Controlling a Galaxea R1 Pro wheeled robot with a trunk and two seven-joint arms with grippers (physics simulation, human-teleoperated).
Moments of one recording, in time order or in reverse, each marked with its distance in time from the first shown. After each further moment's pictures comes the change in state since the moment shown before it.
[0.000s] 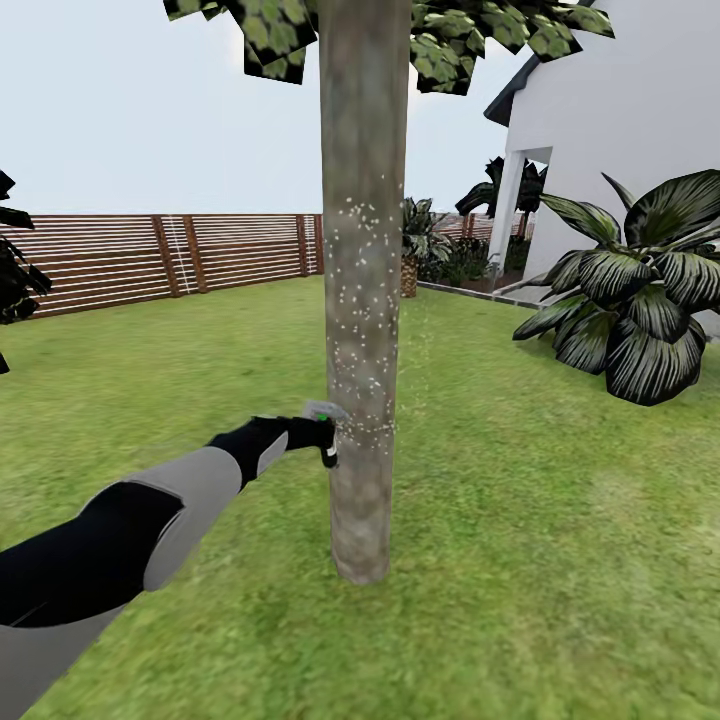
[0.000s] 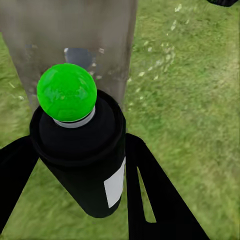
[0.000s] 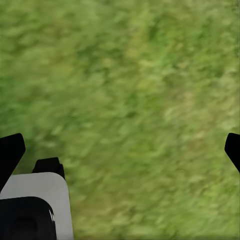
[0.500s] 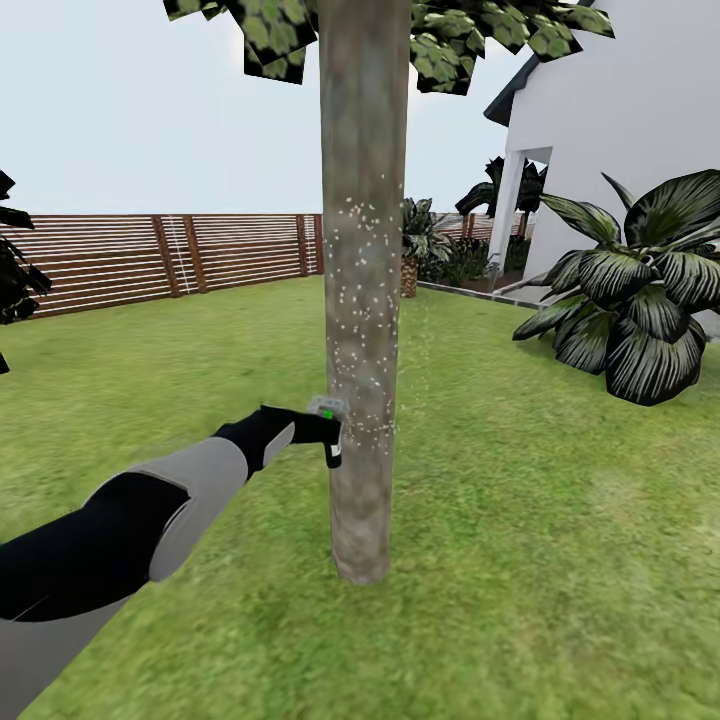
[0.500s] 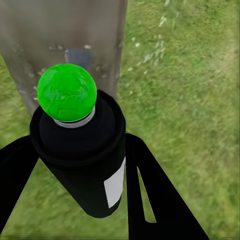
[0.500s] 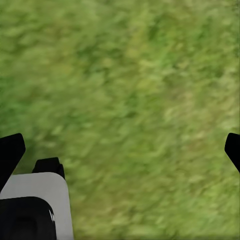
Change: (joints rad) left arm -0.033 -0.023 -0.003 0.001 0.000 0.095 0.002; right arm 0.000 0.000 0.000 0.000 0.000 0.000 0.000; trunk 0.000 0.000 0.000
